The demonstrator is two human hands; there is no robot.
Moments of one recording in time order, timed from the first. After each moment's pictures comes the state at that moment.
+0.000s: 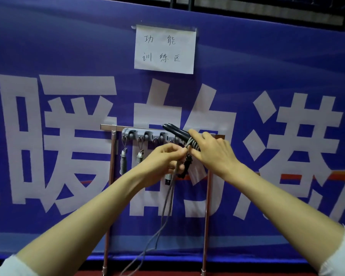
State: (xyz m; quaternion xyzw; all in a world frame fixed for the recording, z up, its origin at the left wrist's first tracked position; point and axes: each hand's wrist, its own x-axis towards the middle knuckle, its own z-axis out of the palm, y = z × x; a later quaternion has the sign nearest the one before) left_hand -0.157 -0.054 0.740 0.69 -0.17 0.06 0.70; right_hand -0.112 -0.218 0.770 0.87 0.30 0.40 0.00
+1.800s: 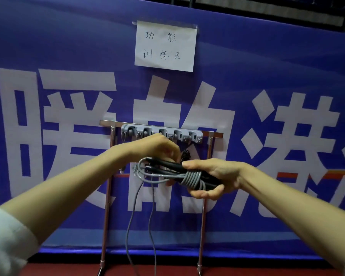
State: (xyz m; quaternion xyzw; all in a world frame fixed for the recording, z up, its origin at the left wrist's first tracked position) left_hand -0.161 -0.021 0.779 0.91 -0.36 0.17 0.12; right_hand -0.134 -0.245 0.761 0.68 0.32 -0.51 -0.42
